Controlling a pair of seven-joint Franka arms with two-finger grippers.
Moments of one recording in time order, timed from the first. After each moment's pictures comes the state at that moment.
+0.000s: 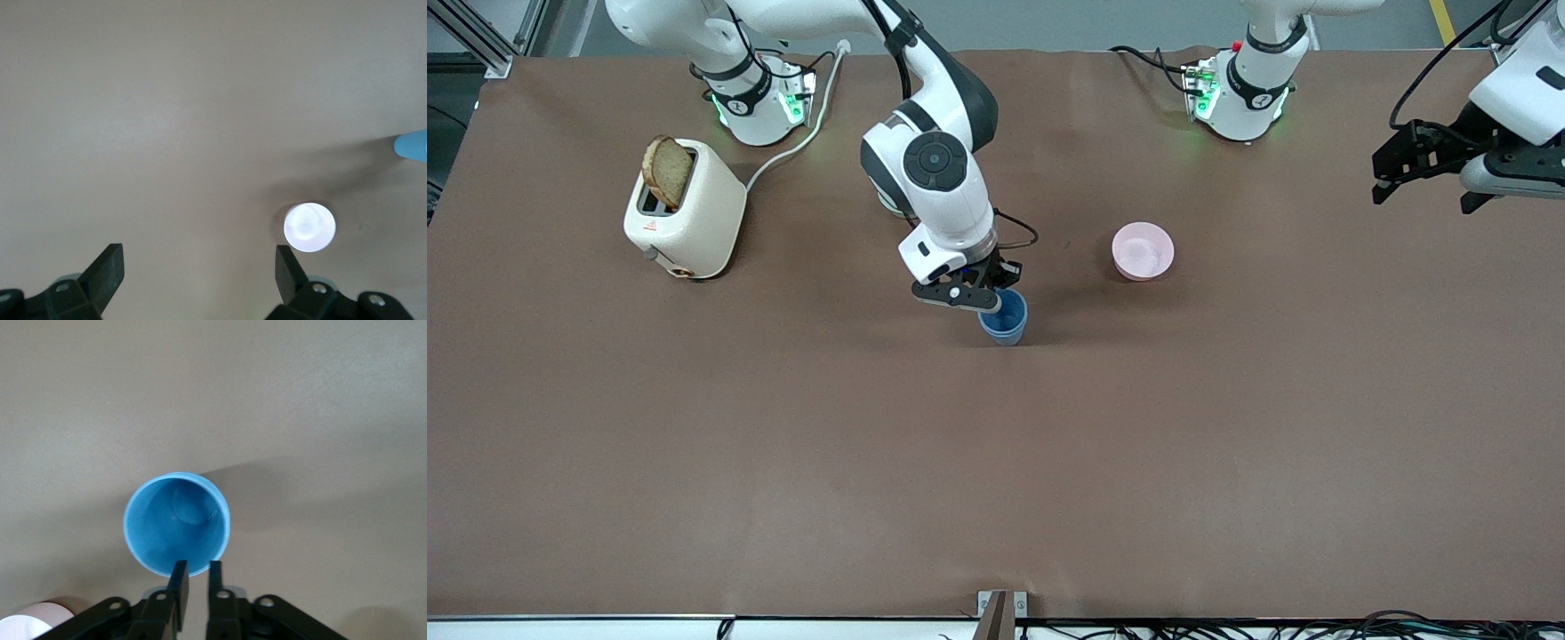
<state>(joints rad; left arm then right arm) -0.11 -0.11 -0.03 -1.62 0.00 1.56 0.03 0.81 0.50 -0.05 -1.59 0.14 2.17 0.92</state>
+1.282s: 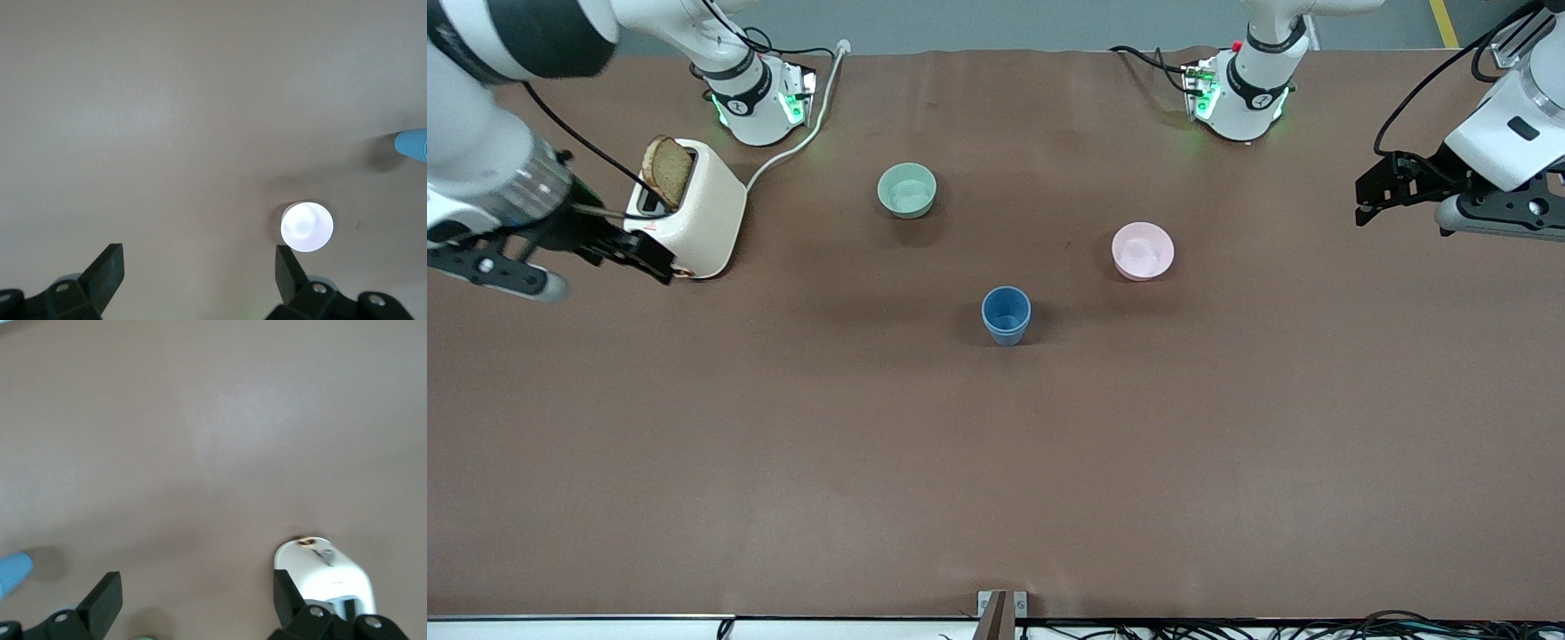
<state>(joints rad) -0.11 -0.04 -0.03 -1.59 0.00 1.57 0.02 0.24 0.00 -0.10 -1.62 -0.02 1.62 0.38</state>
